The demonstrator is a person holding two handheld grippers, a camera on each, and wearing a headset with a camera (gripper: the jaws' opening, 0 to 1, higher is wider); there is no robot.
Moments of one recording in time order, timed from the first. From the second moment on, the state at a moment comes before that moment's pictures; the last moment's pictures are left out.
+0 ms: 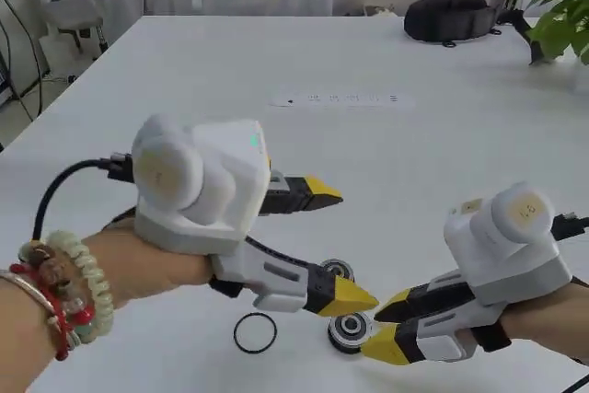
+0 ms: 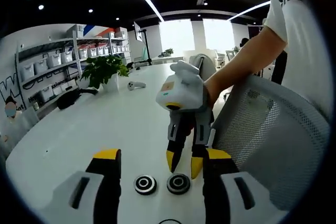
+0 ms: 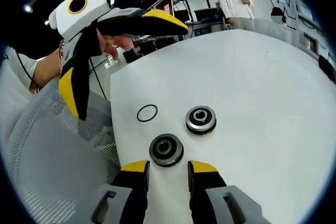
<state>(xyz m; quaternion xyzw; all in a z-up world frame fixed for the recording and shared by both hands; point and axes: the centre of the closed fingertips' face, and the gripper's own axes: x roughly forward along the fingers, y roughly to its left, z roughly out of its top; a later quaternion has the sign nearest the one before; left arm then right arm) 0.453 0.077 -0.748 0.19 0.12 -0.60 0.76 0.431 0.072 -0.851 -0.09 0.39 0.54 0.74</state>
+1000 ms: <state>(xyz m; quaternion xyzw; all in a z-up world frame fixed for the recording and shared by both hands) 0.449 0.085 -0.830 0.17 0.20 -0.59 0.77 0.431 0.077 -0.853 -0.14 0.35 0.56 0.73</state>
